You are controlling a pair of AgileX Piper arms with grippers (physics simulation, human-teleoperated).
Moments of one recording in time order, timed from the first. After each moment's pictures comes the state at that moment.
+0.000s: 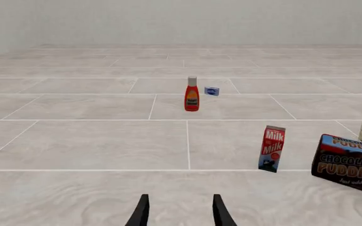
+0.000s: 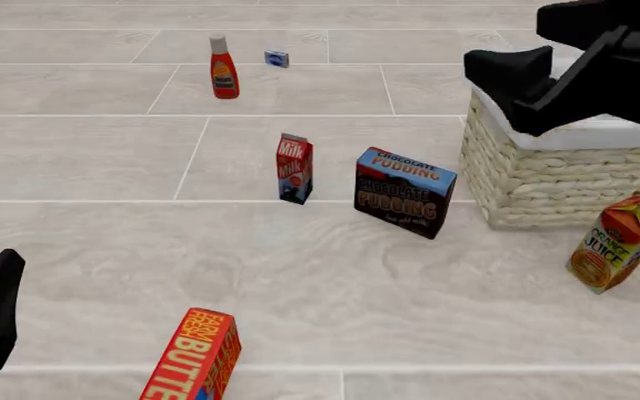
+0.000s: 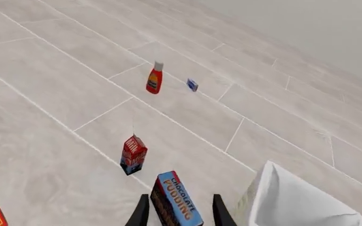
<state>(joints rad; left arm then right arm) 0.00 0.01 0.00 0.00 0.00 0.47 0.91 -0.87 0.19 -0.30</state>
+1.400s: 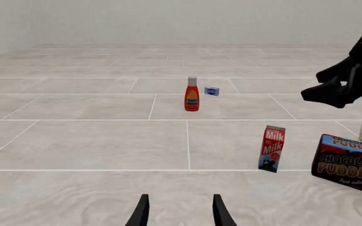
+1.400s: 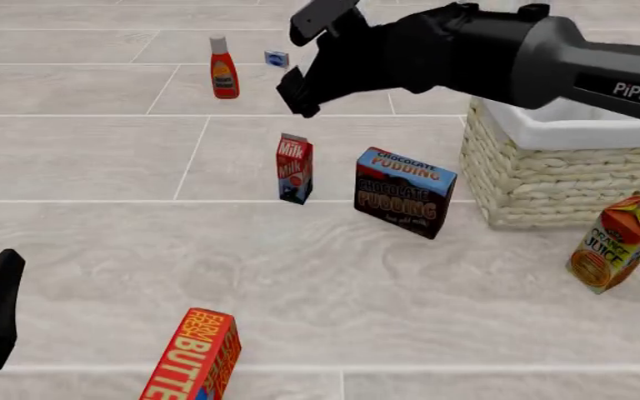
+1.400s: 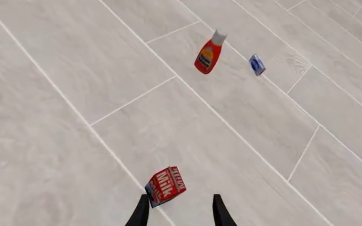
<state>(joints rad) 0.00 0.01 0.00 0.00 0.00 0.61 1.82 -1.57 0.28 -0.35</state>
